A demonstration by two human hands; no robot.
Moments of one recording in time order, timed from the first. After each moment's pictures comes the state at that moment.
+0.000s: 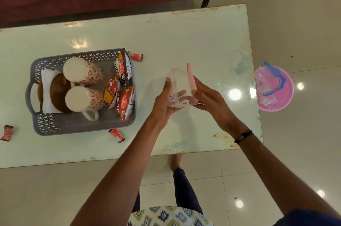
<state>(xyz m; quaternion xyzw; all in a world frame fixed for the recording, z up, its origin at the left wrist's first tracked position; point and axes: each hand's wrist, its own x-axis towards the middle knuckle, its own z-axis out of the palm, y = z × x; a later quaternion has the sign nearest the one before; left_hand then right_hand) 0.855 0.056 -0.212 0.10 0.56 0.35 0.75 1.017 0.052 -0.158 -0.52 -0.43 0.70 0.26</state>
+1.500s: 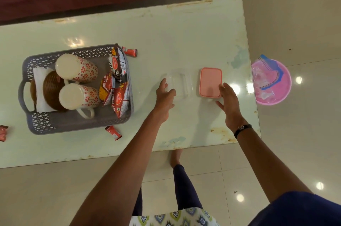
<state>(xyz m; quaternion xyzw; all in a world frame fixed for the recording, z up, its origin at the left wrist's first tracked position) 0.870 0.060 -0.238 0.20 0.70 0.24 0.64 1.069 0.034 -0.242 -0.72 -0.17 0.58 0.35</state>
